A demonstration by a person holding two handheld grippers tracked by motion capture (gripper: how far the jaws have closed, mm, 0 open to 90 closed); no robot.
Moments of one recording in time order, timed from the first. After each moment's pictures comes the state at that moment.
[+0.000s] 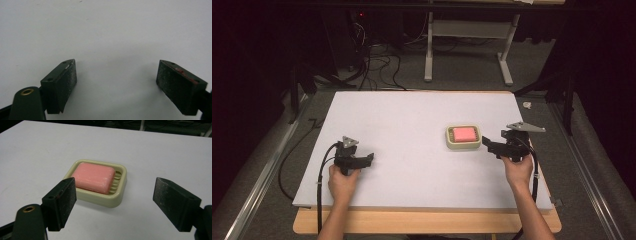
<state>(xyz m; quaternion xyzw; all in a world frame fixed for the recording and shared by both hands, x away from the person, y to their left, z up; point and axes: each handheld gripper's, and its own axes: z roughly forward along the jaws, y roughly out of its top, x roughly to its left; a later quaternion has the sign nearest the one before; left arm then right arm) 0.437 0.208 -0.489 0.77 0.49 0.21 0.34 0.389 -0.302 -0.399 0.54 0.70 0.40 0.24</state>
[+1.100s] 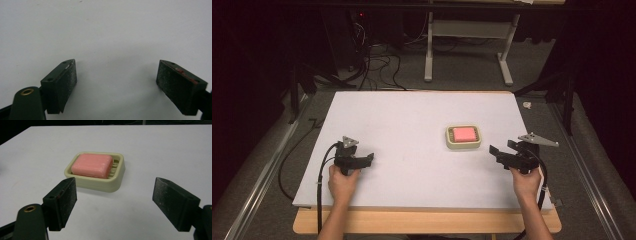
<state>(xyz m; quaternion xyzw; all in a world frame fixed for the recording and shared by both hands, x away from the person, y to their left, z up) 0.436 0.208 -0.489 0.77 0.49 0.21 0.34 0.359 -0.323 -0.414 0.55 0.68 0.43 0.22</state>
